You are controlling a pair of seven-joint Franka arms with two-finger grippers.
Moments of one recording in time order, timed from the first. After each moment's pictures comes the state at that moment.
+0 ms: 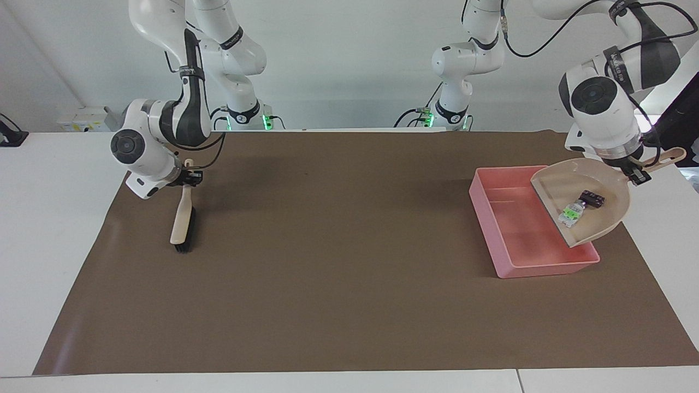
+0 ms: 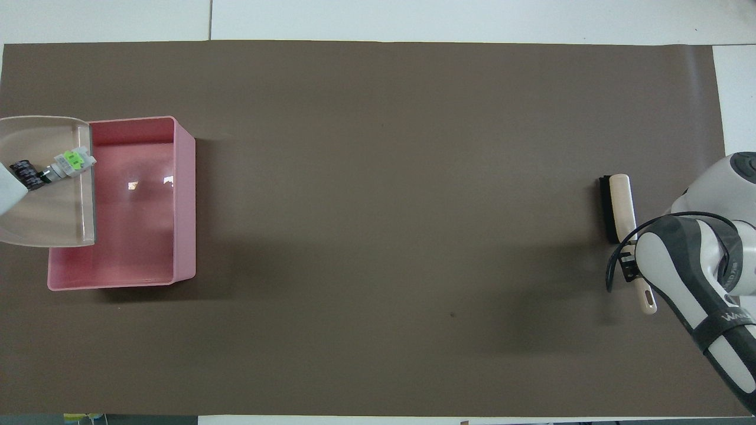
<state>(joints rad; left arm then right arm) 0.05 0.04 -0.03 -1.91 0.96 1.88 1.24 -0.15 0.05 -0.01 -2.23 -0.14 1.88 -0.15</state>
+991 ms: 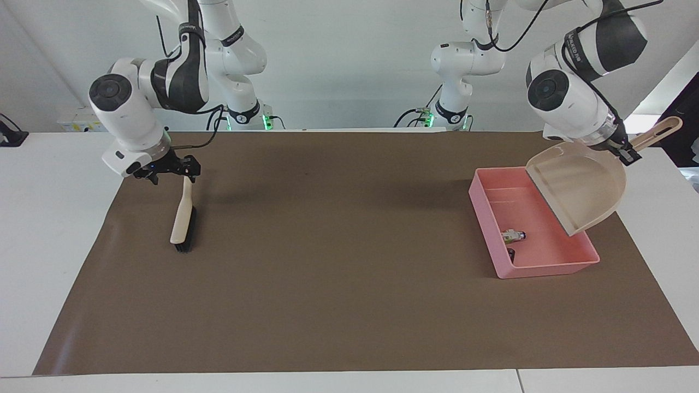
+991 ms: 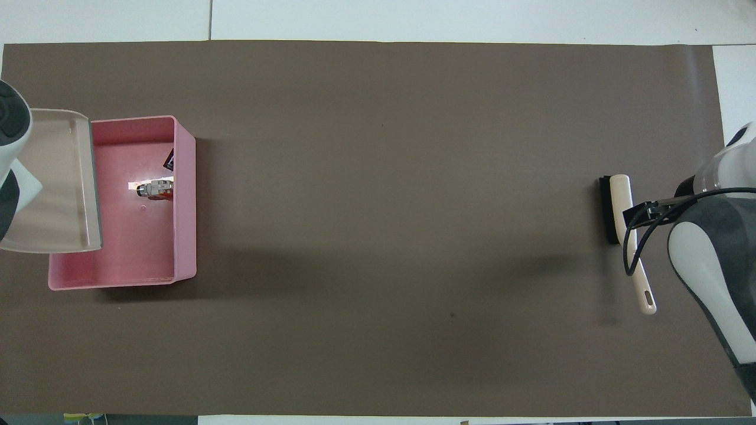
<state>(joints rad) -0.09 -0.01 -0.04 -1.80 0.90 1.63 1.24 -0.05 -0.07 0.00 -2.00 -0.11 1.82 -0.06</state>
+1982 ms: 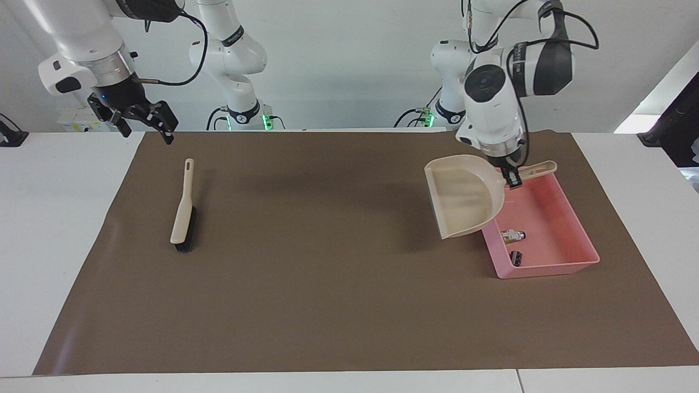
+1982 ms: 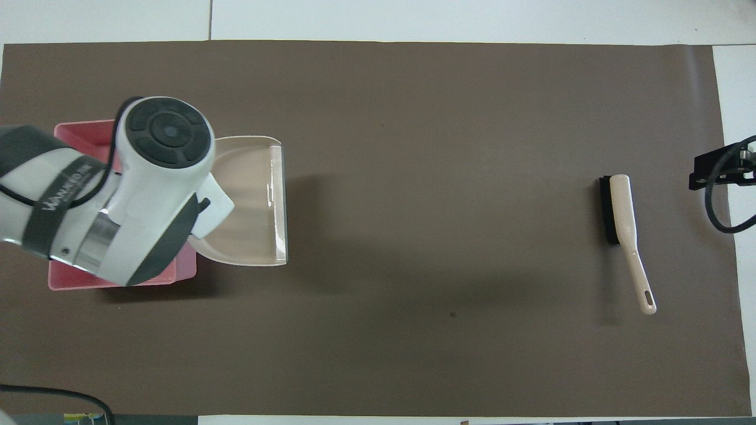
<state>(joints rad) -0.40 0.10 -0.05 -1.83 0.47 1.68 1.04 -0.05 -0.03 0.00 -1.56 -0.06 1.47 0.14</state>
